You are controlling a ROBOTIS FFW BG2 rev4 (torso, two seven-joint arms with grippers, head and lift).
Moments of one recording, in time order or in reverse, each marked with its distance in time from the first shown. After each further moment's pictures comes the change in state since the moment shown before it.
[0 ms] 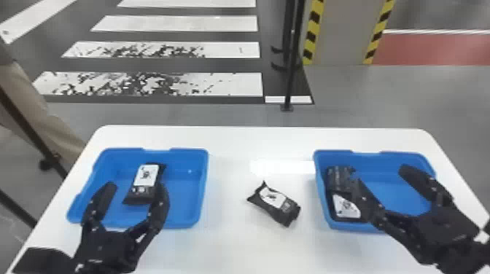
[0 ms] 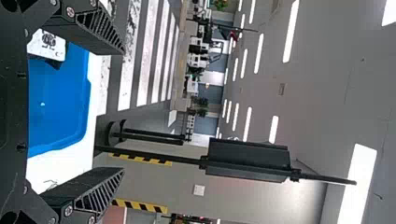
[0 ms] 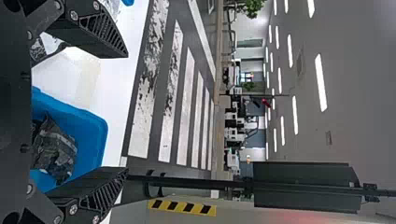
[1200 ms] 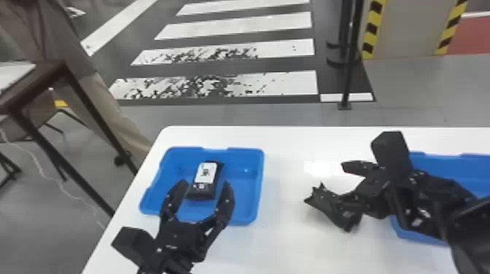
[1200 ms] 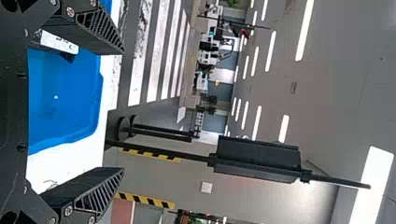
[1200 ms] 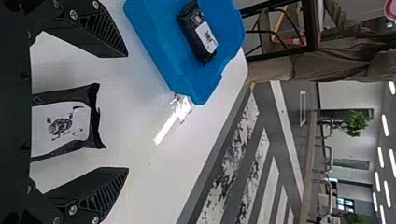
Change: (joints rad) left arm -0.014 0.002 -0.014 0.002 0.013 0.054 -0.004; right arm -0.676 -0.109 0.479 0.463 0.133 0.462 0.219
